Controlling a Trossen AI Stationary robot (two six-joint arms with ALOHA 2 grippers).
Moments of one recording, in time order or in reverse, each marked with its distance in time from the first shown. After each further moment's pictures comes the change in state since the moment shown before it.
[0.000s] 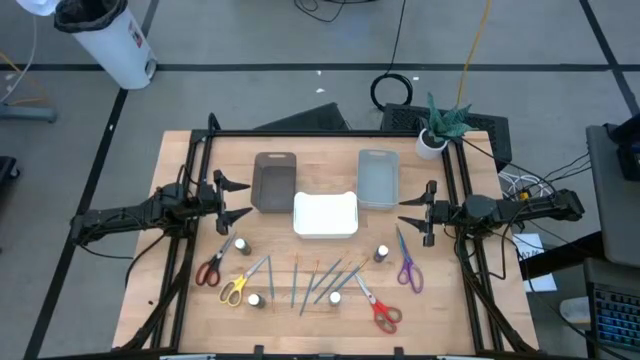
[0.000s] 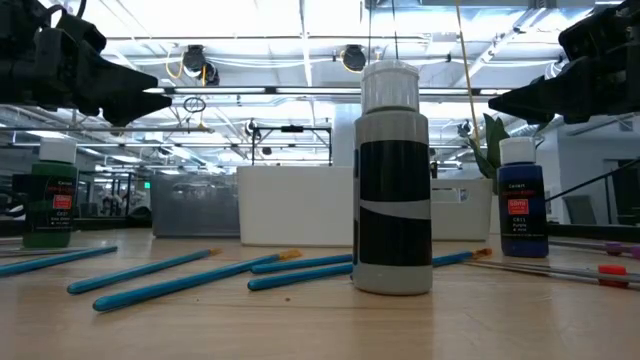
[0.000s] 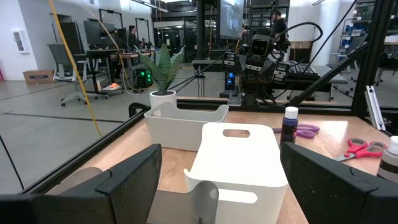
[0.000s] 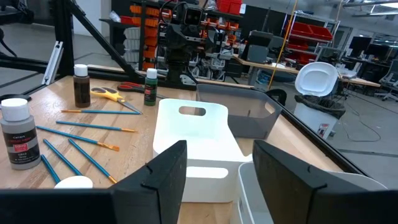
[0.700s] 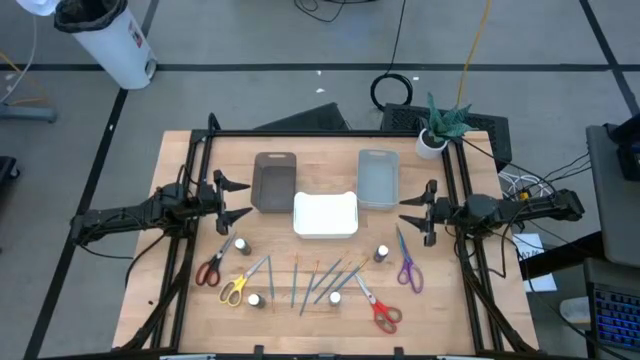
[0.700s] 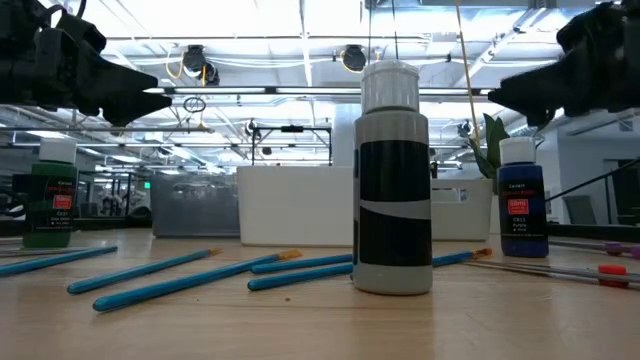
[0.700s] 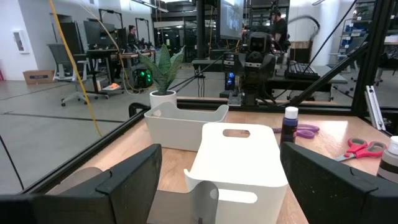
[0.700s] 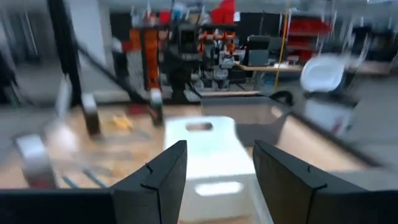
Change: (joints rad) left arm 0.000 0.000 0.000 0.000 0.000 0.000; right arm 0.000 0.000 0.000 0.065 -0.003 0.194
